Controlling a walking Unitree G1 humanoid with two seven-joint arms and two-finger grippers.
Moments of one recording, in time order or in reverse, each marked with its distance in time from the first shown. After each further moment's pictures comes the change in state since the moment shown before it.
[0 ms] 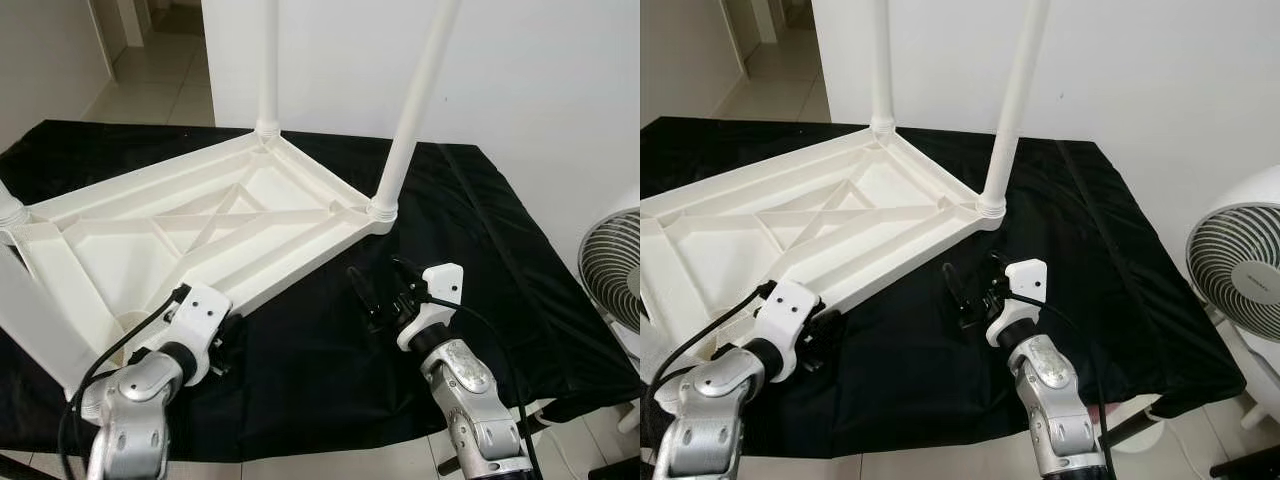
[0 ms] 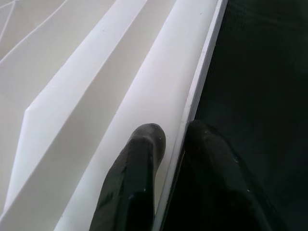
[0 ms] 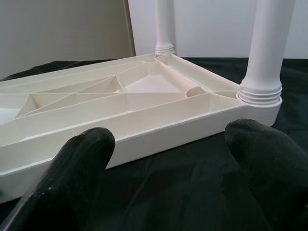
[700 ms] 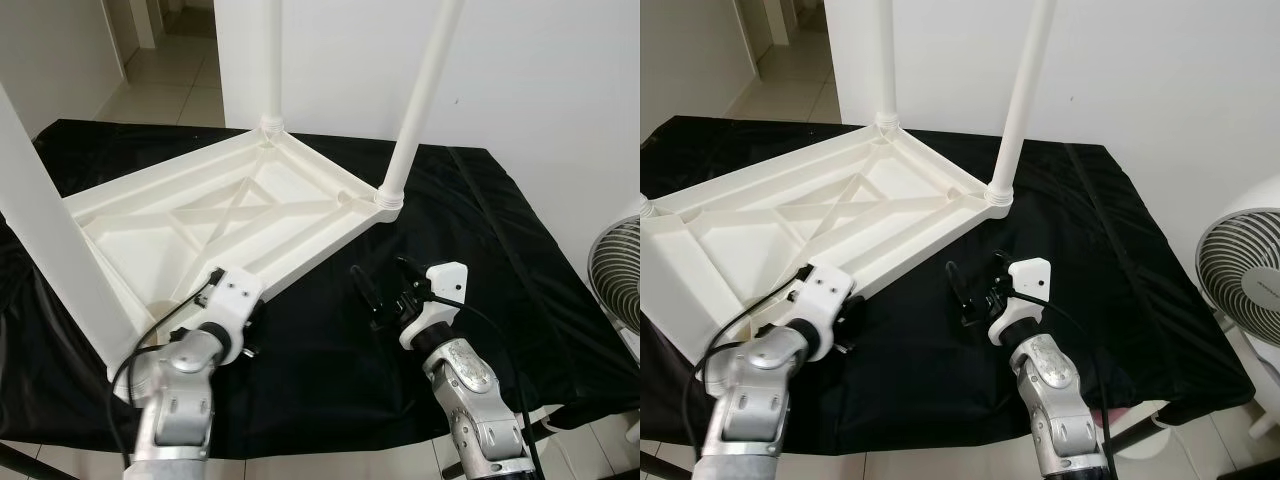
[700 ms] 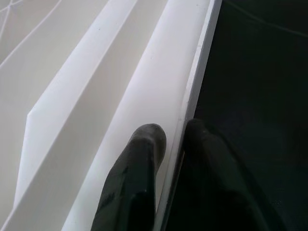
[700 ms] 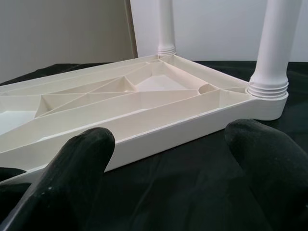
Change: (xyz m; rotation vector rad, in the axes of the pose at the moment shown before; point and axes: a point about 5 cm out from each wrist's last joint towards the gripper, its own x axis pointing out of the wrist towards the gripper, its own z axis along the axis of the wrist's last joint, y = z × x) left arm 0.031 -0.020 0.017 0.036 0.022 0.022; right arm -0.001 -0.001 0.003 -0.002 -0.007 -0.020
